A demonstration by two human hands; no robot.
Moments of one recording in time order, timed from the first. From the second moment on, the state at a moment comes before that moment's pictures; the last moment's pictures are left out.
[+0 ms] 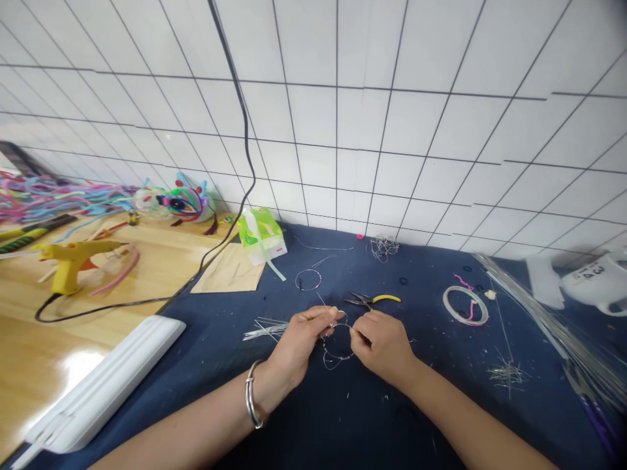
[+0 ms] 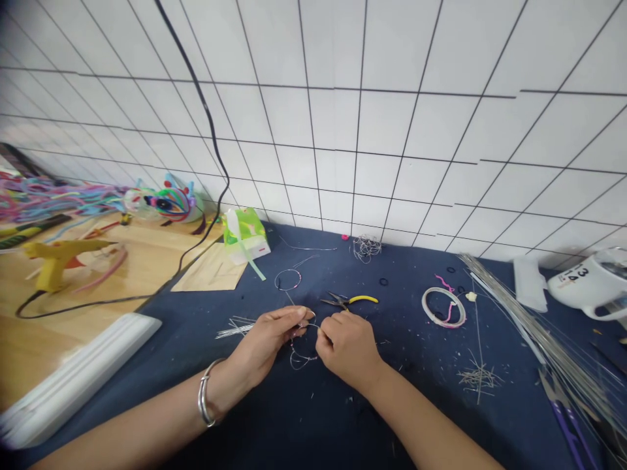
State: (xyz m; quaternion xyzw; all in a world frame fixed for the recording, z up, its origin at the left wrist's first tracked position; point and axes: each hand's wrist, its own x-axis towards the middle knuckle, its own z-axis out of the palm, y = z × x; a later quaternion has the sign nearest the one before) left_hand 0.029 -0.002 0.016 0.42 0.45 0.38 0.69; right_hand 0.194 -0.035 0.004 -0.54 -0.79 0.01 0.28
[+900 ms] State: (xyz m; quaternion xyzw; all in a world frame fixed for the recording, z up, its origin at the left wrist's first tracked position) left_hand 0.024 0.008 0.010 0.43 0.44 0.35 0.71; right_hand 0.202 -0.029 0.009 -0.54 -0.82 0.11 0.18
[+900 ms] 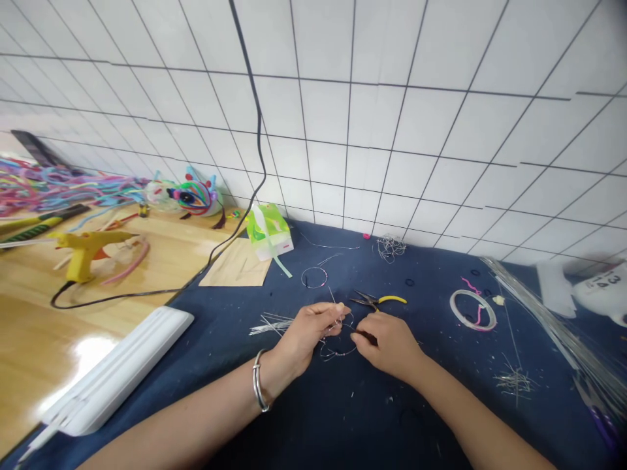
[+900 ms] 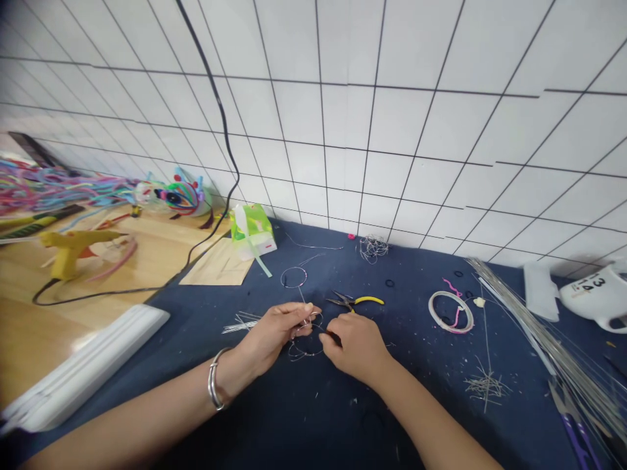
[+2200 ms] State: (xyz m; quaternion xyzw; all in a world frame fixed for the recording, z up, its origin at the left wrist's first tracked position) left_hand 0.017 0.006 0.014 0.44 0.38 0.42 0.69; right_hand 0.189 -0.065 0.026 -0.59 -0.79 -0.06 0.13
